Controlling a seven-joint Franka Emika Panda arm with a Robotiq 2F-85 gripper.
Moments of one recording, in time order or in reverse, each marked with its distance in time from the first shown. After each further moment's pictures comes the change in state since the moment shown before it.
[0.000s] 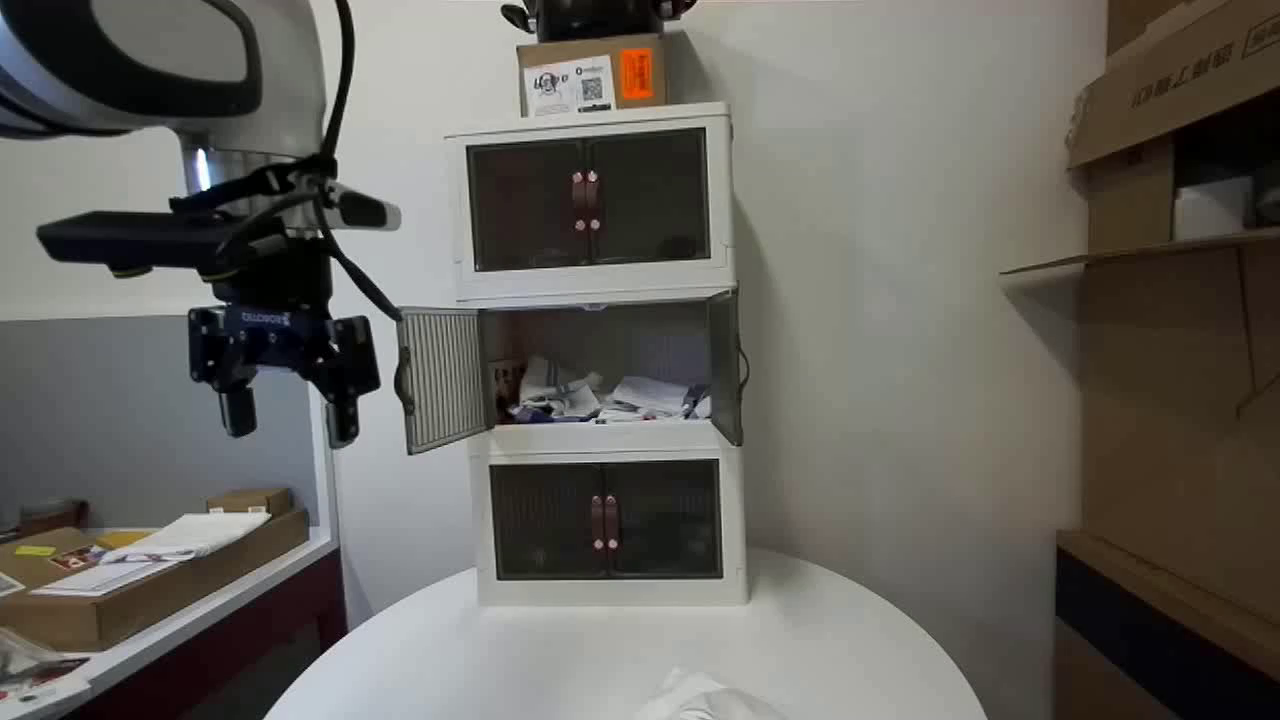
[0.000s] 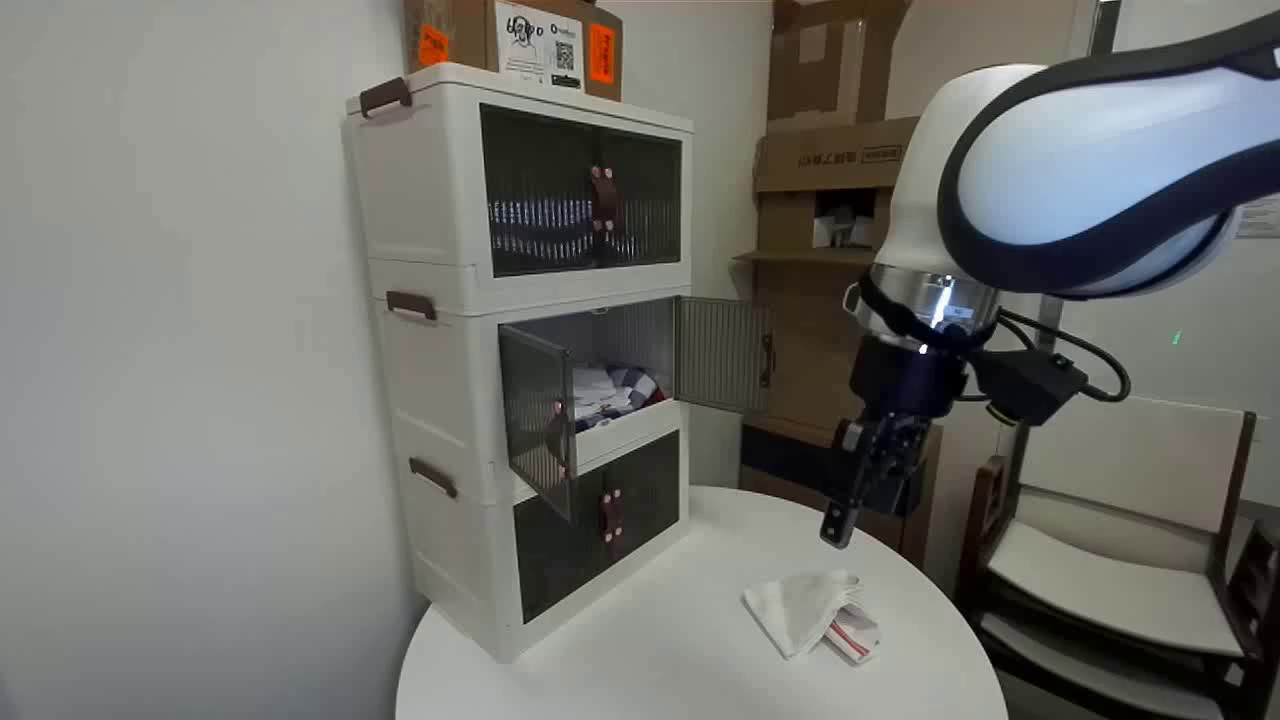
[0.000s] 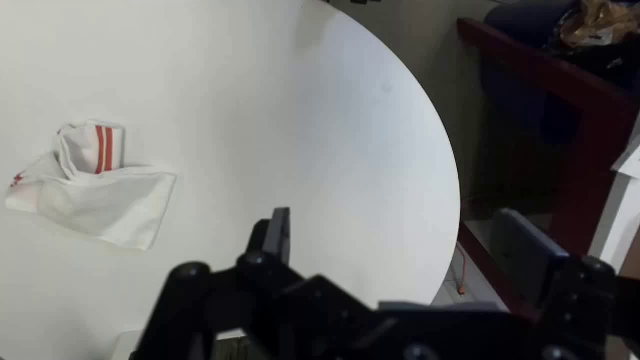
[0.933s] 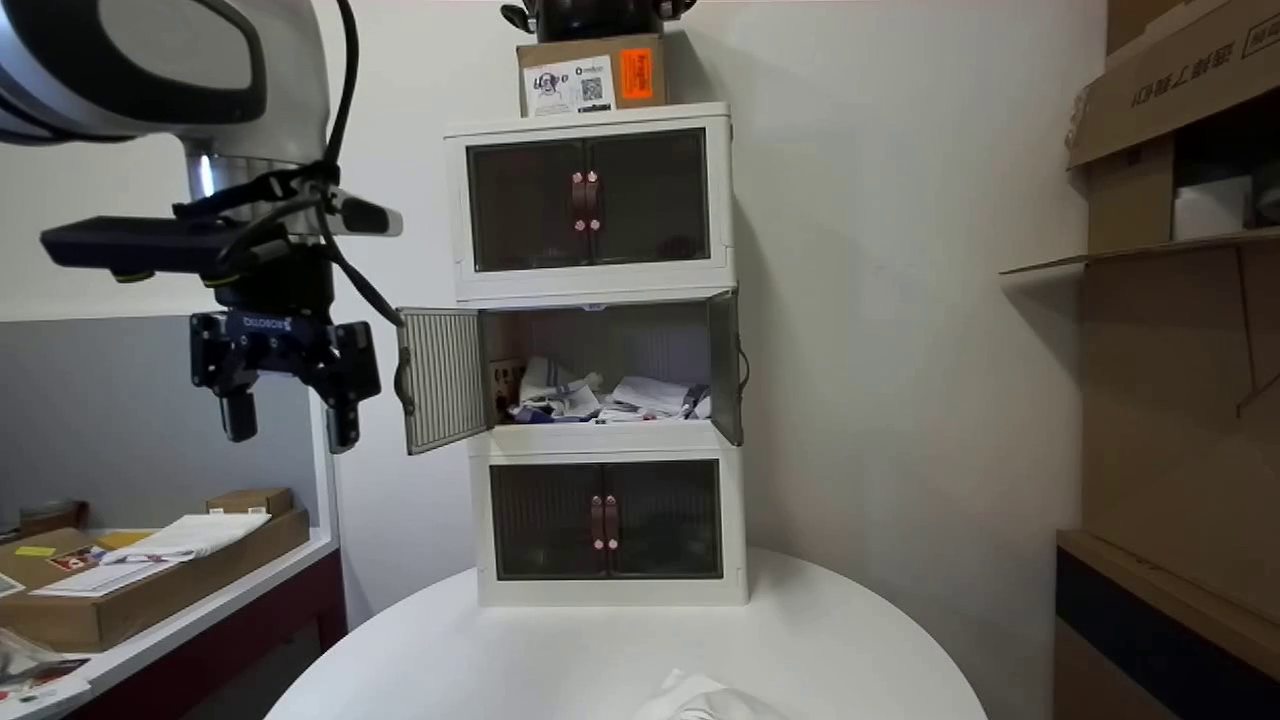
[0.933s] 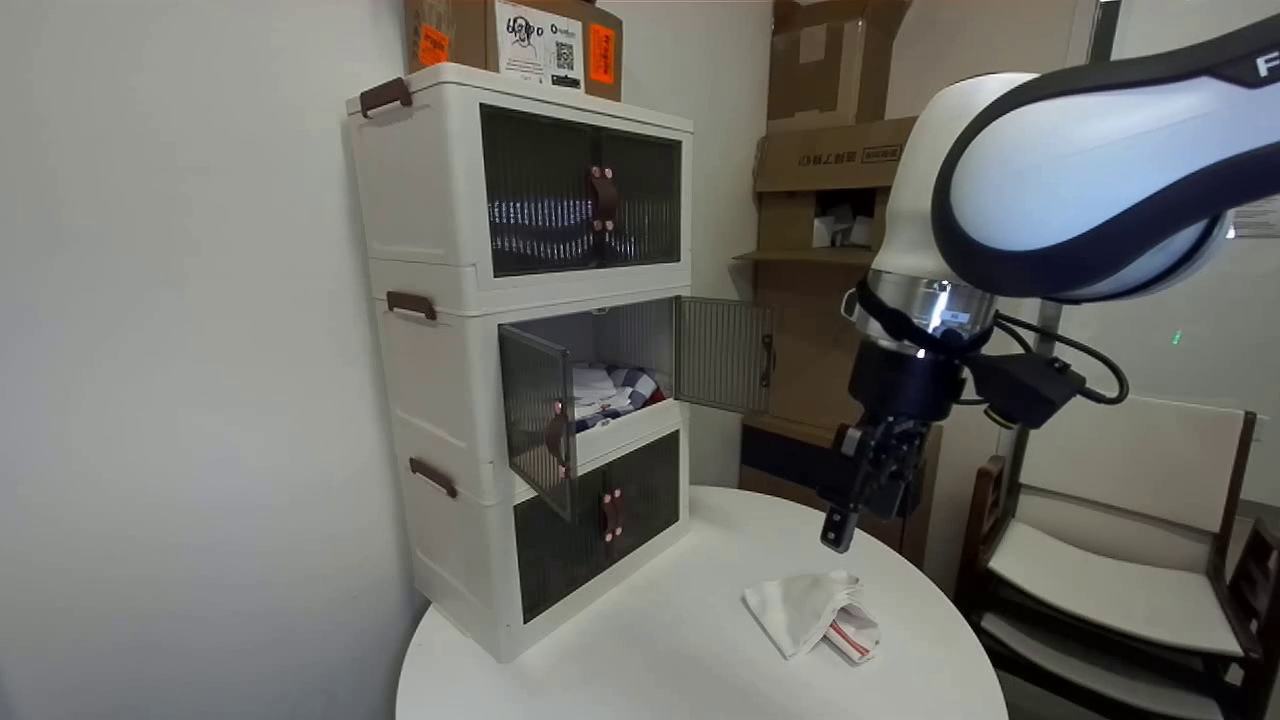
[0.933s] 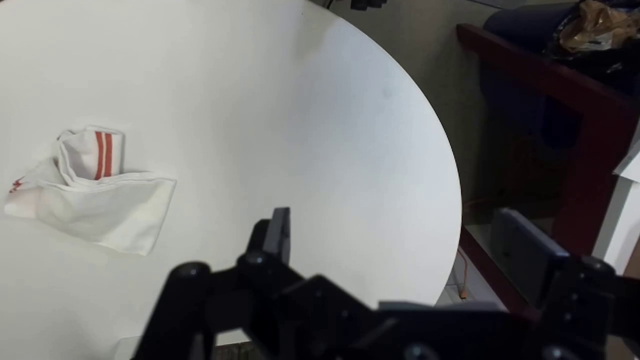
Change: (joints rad) arm -0.001 0.013 0.001 0.003 0.000 -0.001 0.001
